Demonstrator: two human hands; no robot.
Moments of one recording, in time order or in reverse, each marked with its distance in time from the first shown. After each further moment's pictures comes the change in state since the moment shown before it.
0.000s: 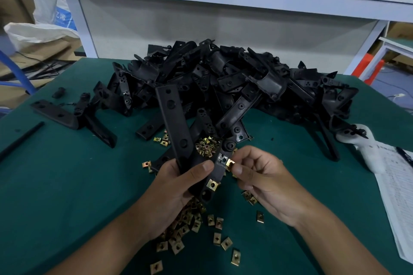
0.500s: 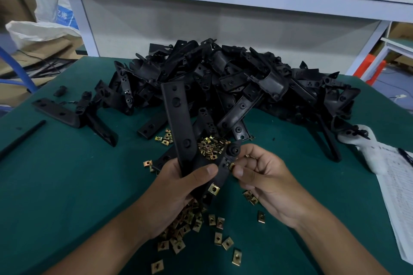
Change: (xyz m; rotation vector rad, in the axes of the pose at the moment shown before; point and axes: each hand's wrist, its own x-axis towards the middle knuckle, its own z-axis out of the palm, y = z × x) left_hand 0.001 -0.003 -0.005 0.099 -0.047 0.009; right_hand 0.000 0.000 0.001 0.083 0.003 0.013
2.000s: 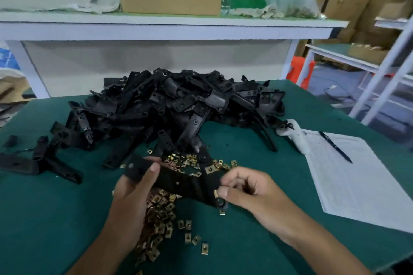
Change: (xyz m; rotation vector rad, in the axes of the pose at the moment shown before) left_hand -0.008 0.013 0.007 0.180 0.380 0.196; right_hand -0.082 -0.036 0.007 -0.525 0.228 -0.055
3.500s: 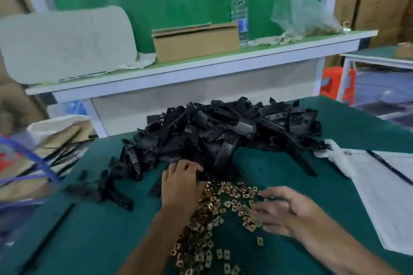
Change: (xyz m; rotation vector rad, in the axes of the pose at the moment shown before) left_hand 0.083 0.007 0.019 1.584 0.071 0.392; right_hand 0.008 0.010 -0.021 0.530 0.053 0.336
